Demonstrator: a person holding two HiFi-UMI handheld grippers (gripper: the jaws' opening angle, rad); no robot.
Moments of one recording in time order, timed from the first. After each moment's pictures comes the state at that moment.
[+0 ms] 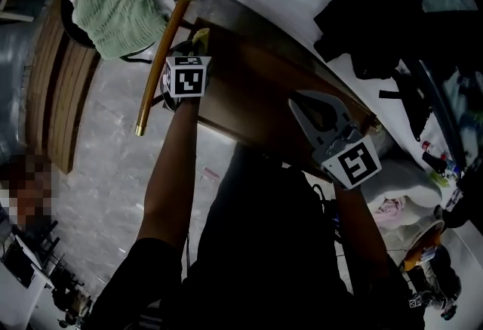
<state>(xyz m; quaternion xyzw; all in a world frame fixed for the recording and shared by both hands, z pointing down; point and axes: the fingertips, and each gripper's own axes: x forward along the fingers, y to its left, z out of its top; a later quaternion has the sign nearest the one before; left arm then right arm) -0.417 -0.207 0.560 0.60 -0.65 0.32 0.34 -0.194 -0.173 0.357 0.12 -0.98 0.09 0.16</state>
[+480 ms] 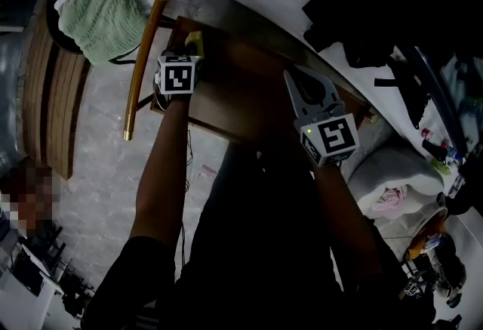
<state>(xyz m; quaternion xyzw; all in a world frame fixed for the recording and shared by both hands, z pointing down) -0.397 -0.203 0.599 0.61 -0.61 0.34 0.37 -0.169 -0.222 0.423 0.27 -0.93 0.12 0.20</state>
